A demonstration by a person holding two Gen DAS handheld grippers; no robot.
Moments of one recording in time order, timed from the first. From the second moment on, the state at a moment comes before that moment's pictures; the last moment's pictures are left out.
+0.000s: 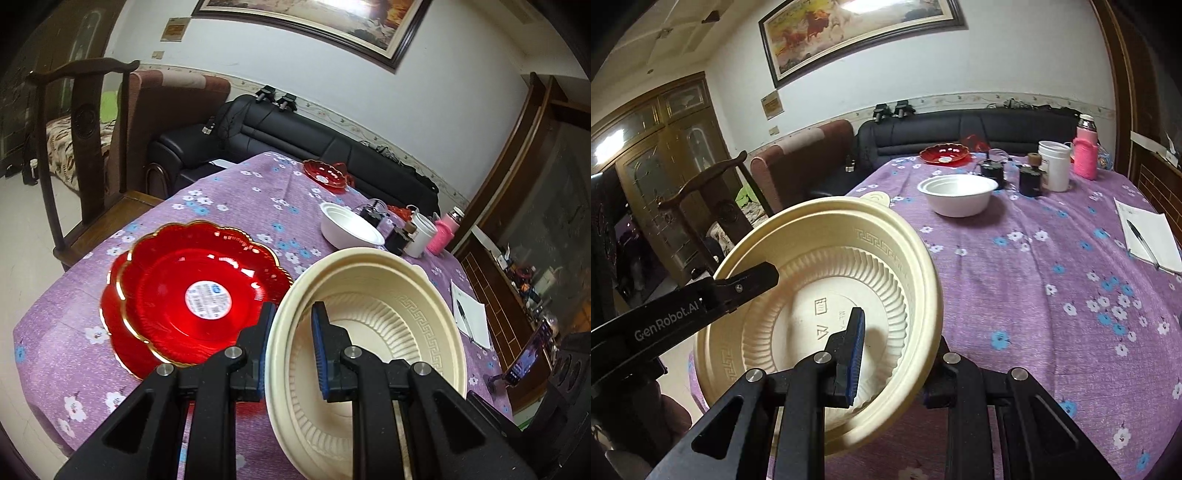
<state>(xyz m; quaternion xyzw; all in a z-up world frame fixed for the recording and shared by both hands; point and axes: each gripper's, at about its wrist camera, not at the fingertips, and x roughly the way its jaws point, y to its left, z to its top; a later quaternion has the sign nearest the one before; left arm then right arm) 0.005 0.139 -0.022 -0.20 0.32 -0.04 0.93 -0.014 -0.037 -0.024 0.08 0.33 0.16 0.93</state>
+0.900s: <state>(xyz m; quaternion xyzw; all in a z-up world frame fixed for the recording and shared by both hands) 0.059 0.222 -0.028 -0.18 0.34 0.08 0.92 0.065 0.064 -0.025 0.02 0.37 0.22 0.90</state>
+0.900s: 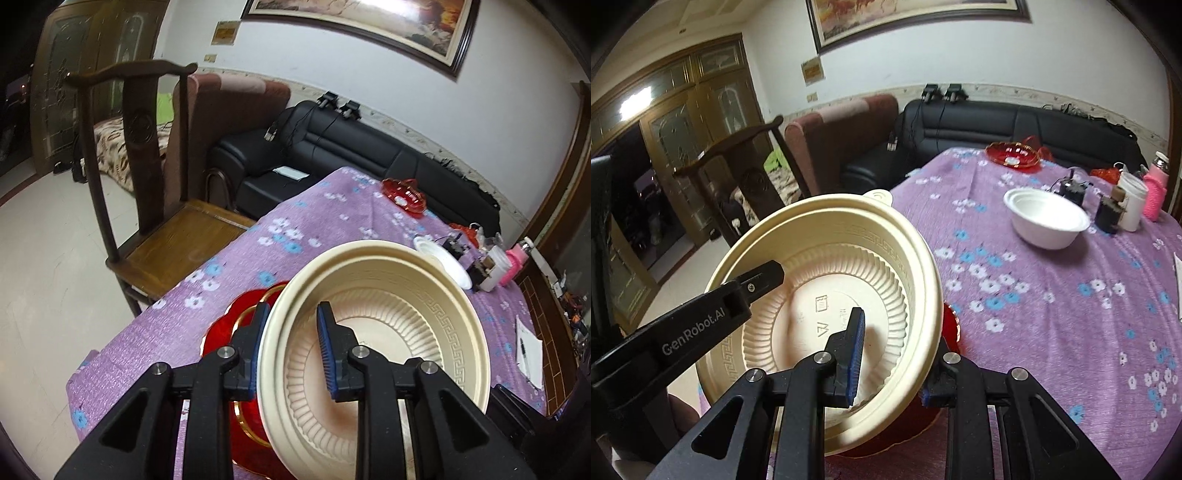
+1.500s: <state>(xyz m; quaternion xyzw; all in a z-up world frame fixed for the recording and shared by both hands) 0.062 0.236 -0.047 -0.20 0.36 0.10 0.91 0.073 0.077 -0.048 0.01 0.40 0.22 0.89</state>
